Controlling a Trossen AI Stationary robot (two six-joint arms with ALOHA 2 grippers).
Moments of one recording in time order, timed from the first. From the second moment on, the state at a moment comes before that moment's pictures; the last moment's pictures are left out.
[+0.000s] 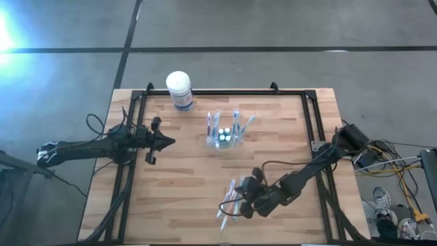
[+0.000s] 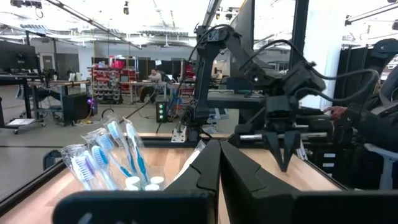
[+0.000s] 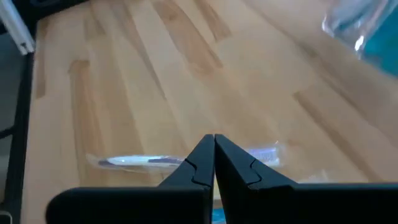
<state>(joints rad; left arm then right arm) 0.22 0.39 0.01 0.52 0.27 -0.09 0.60 1.75 1.03 -0.11 0.64 0.87</state>
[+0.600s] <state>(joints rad) 0.22 0.39 0.01 0.50 0.27 -0.11 0.59 1.89 1.31 -0.50 0.46 1.26</state>
